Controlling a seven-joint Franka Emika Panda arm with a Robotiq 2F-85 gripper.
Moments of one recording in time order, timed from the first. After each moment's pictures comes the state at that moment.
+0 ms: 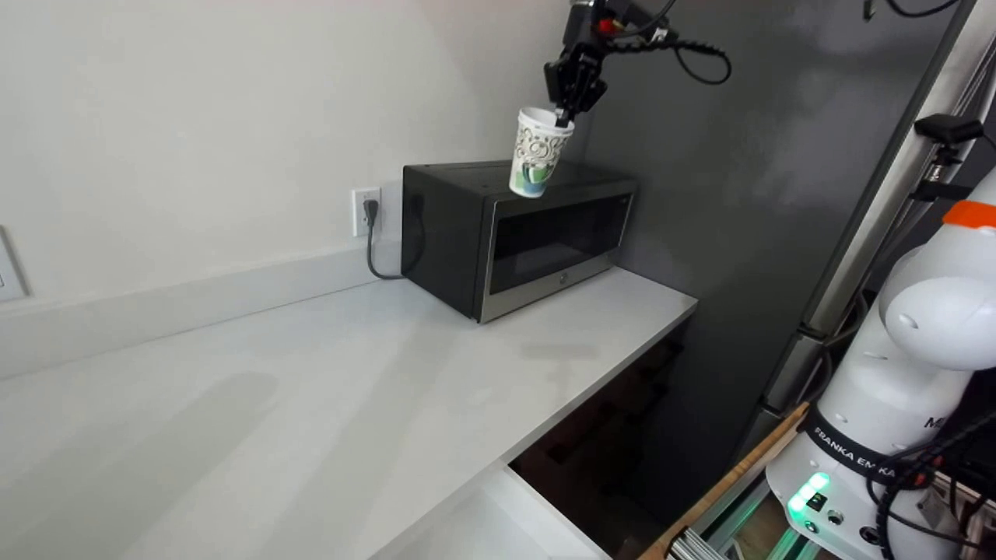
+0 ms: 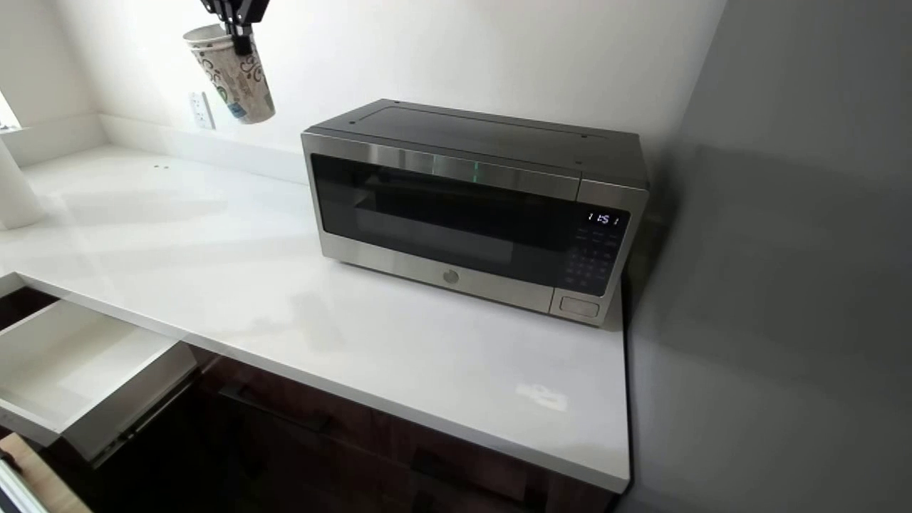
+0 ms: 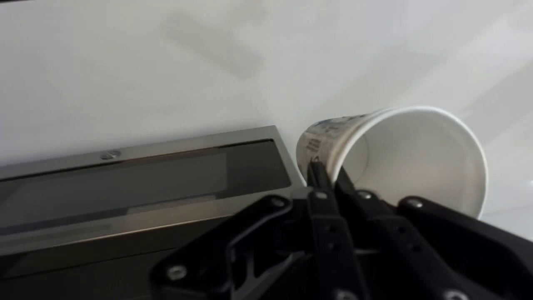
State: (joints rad) arm 0.13 -0.23 0.12 -1.89 0.12 1.76 0.18
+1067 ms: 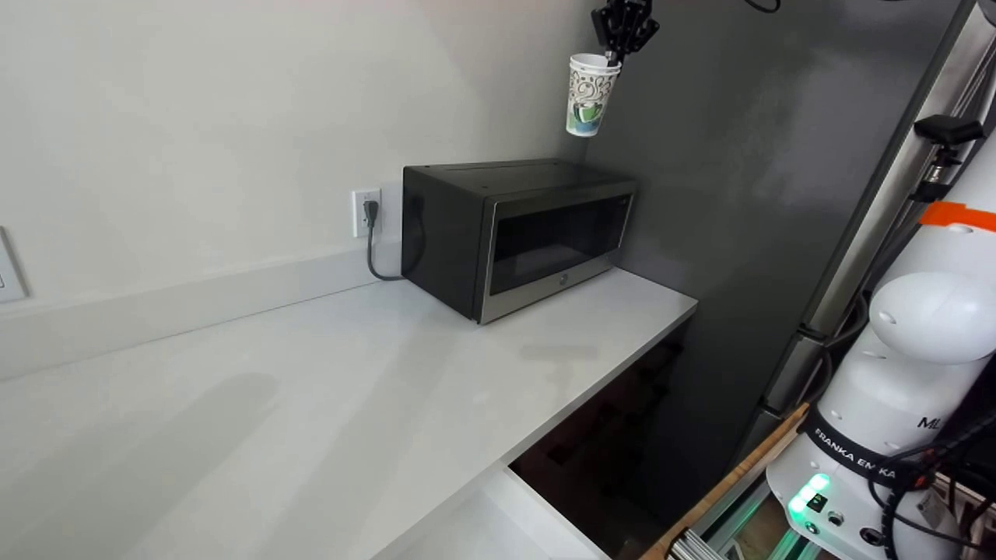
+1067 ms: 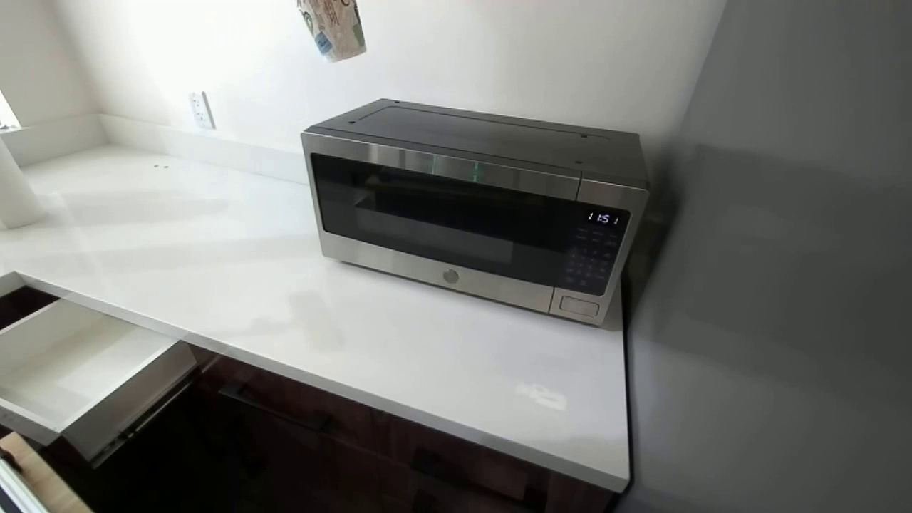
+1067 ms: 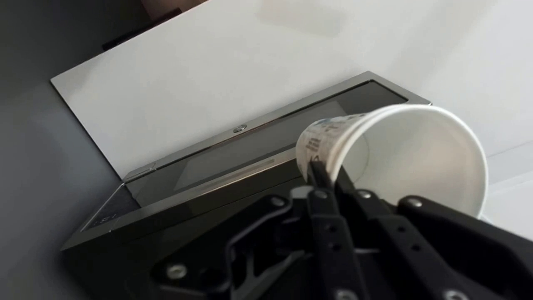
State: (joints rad) arm 0.00 -0.08 0.06 -1.45 -0.02 1.44 0.29
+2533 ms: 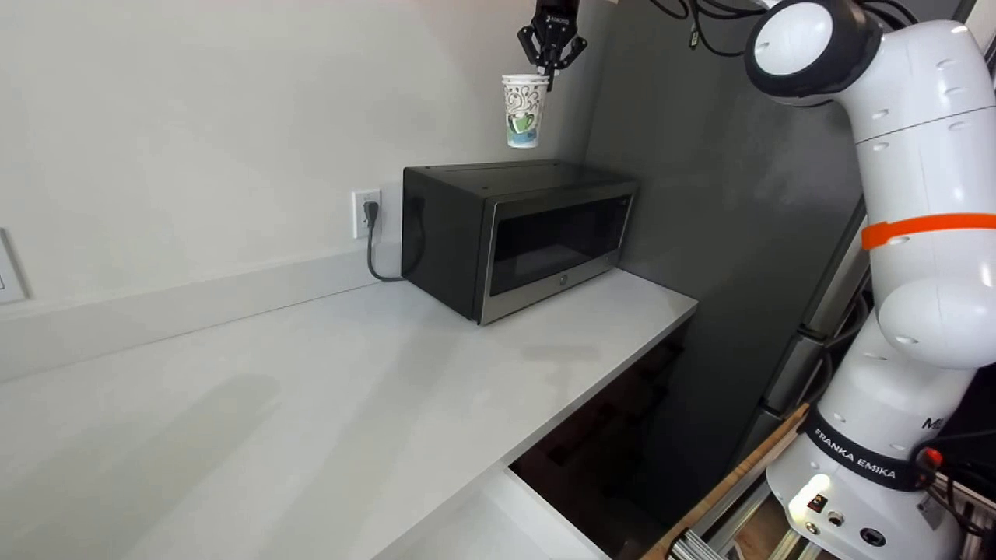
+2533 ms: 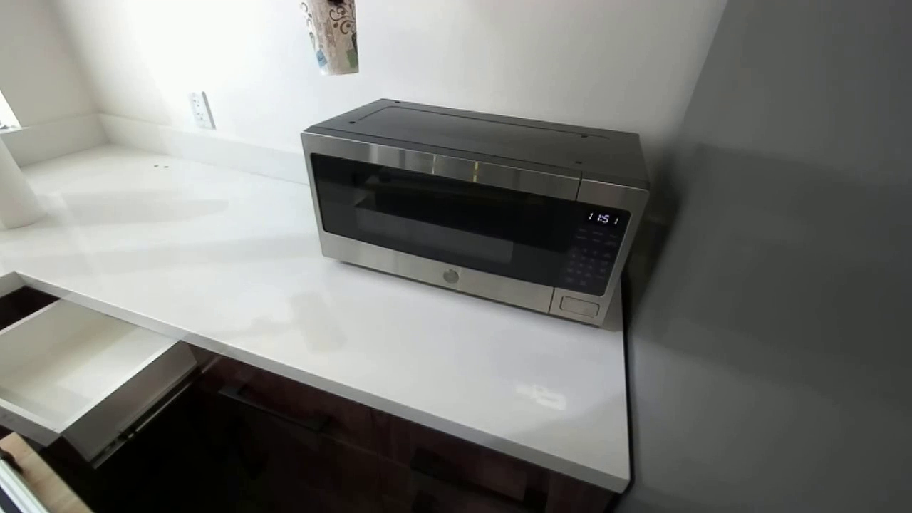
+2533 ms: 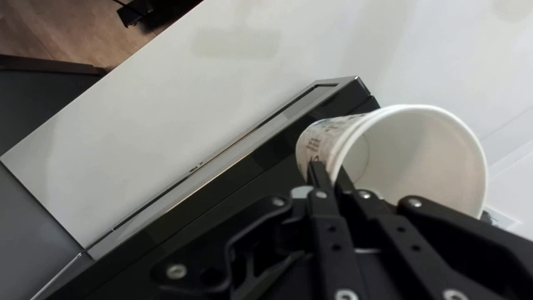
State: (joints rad) arm 0.08 0.50 0.07 -0.69 0.06 1.12 0.62
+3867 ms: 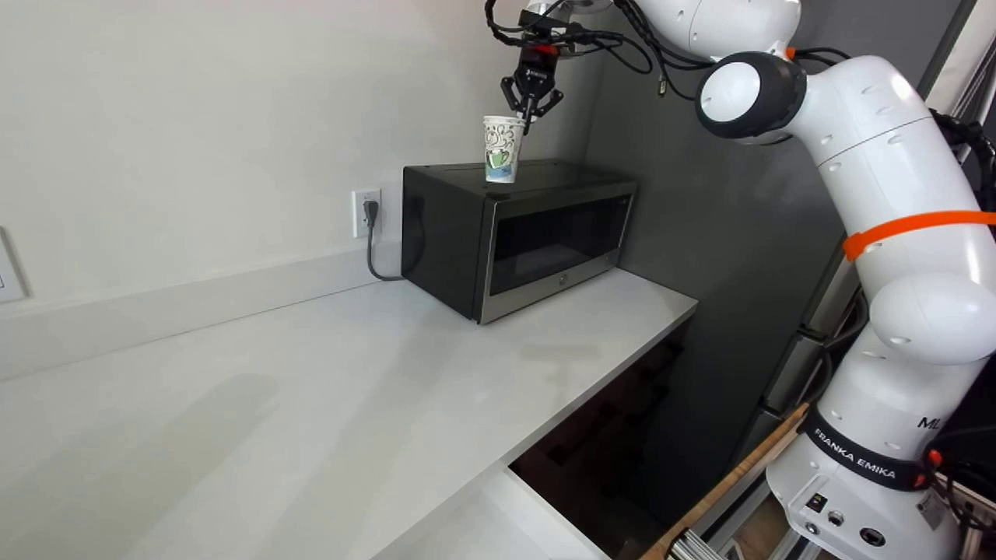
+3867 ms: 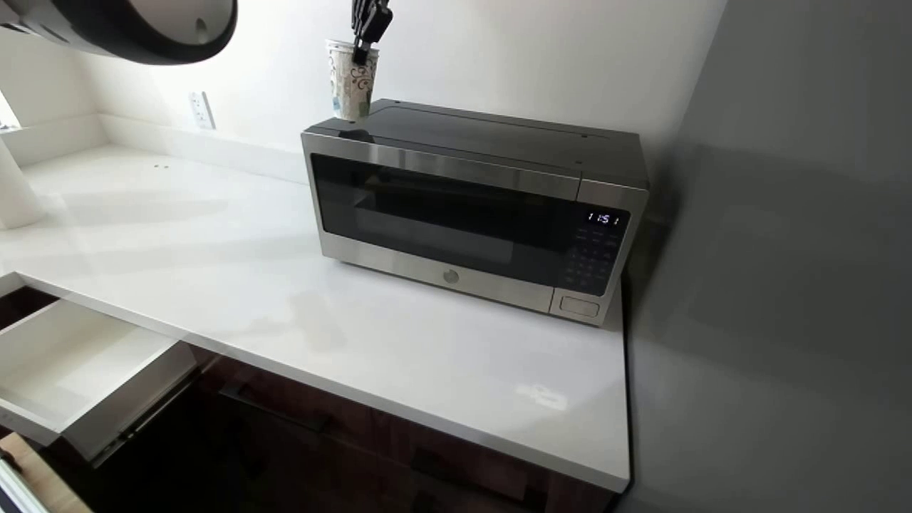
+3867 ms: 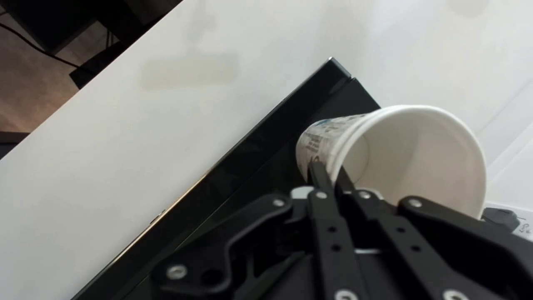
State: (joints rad) arm 0.00 0.73 0.08 -0.57 0.24 1.13 0.73
